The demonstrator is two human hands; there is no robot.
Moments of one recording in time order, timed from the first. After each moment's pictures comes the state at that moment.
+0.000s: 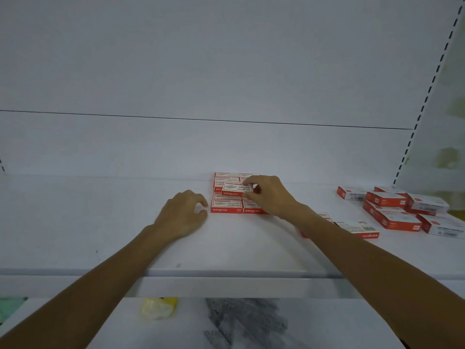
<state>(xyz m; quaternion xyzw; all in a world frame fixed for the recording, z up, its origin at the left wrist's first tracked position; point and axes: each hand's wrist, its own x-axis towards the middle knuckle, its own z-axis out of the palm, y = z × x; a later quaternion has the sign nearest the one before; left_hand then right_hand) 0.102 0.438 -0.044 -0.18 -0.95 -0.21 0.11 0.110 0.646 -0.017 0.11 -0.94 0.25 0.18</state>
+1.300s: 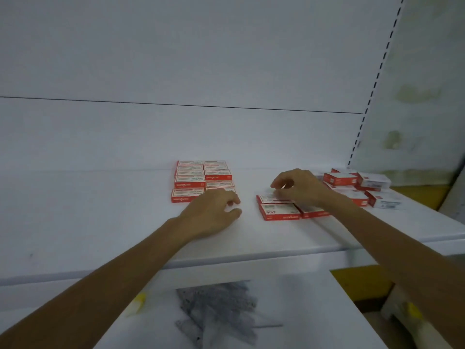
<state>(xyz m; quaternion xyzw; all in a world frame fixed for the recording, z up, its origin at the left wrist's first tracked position) 0.138 0.538 -0.041 -0.36 -0.90 -0.24 0.06 0.166 0.764 -0.013 -0.02 -0.98 0.20 0.09</state>
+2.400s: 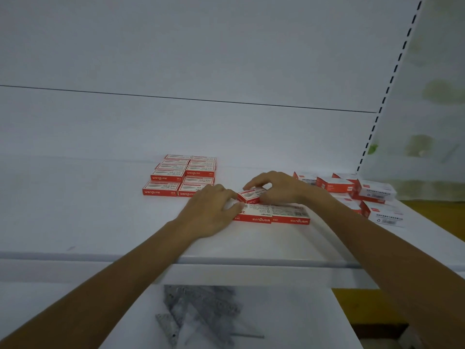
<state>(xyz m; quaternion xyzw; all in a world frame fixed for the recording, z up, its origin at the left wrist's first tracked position) 0.147 0.613 -0.052 -0.28 -0.93 -0.21 0.11 0.123 0.807 -0.022 0.13 -0.97 0.19 -0.02</state>
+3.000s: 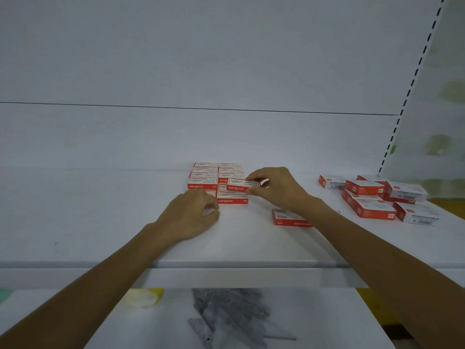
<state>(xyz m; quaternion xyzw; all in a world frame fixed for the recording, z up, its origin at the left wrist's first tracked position) 0.138 0.502 -0.042 -0.28 -0.94 -0.18 0.11 0.130 0.718 -0.018 0.14 -0.94 0.25 0.19</state>
